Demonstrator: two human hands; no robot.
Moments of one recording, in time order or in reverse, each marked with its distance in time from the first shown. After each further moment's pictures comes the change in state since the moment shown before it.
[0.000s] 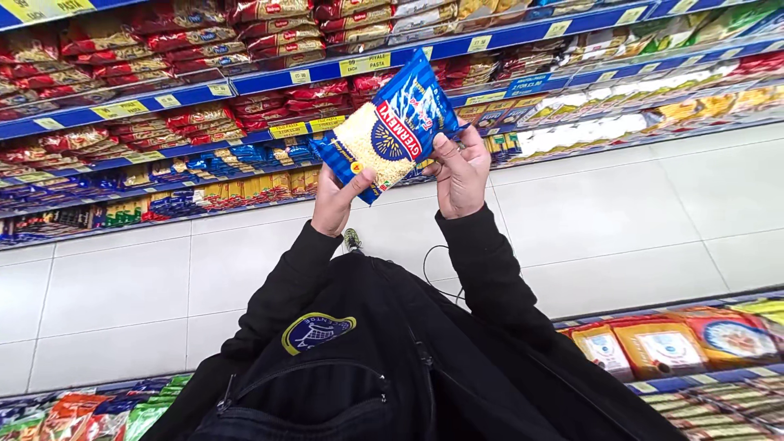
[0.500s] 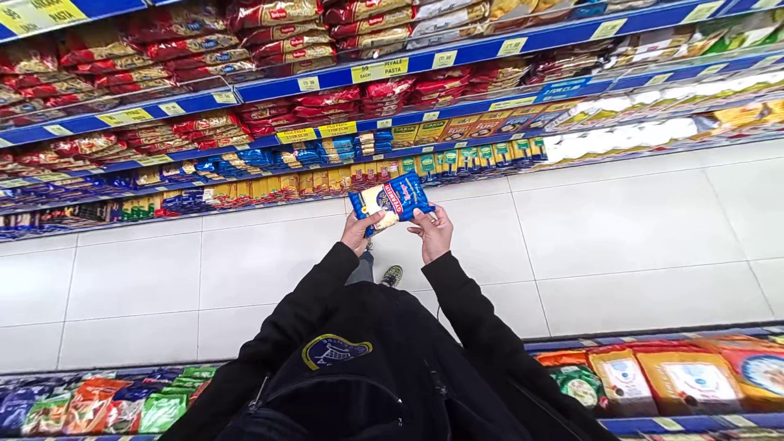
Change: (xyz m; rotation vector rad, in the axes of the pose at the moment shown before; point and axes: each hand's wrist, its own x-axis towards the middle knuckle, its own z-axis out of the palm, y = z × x) left_hand 0.022 -0.152 -0.072 -0.180 0.364 -0.611; right_hand -0.026 0.153 -0.070 -0.154 0.374 0.450
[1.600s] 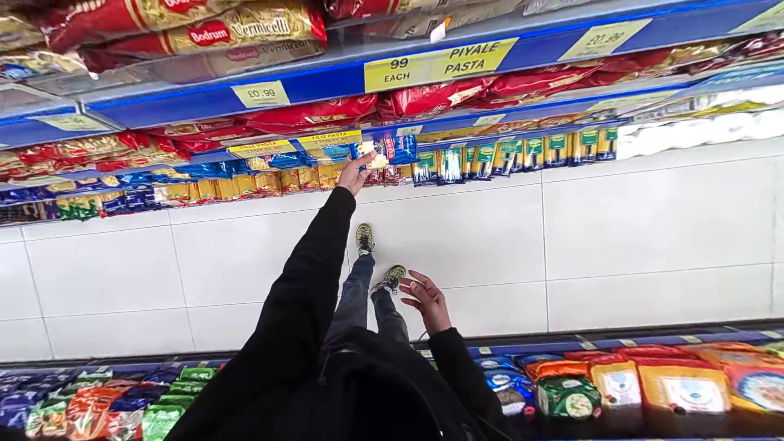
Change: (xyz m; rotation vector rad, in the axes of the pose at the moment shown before) left_hand 0.428 0.012 -0.106 0.102 0.121 -0.068; right_hand 0.110 0.173 -0.027 -0.144 -0.021 0.616
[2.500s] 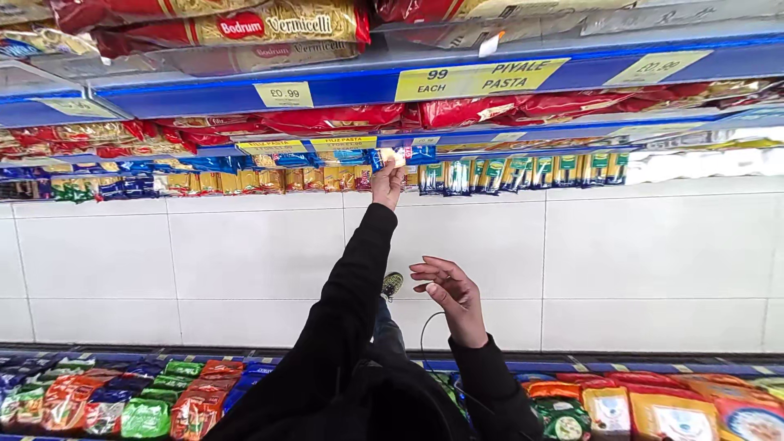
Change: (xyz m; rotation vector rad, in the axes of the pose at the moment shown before) left_hand -0.010 -0.024 0.065 -0.715 0.228 -0.007; right_hand -0.011 -0.125 0.050 -0.176 -0.385 -0.538
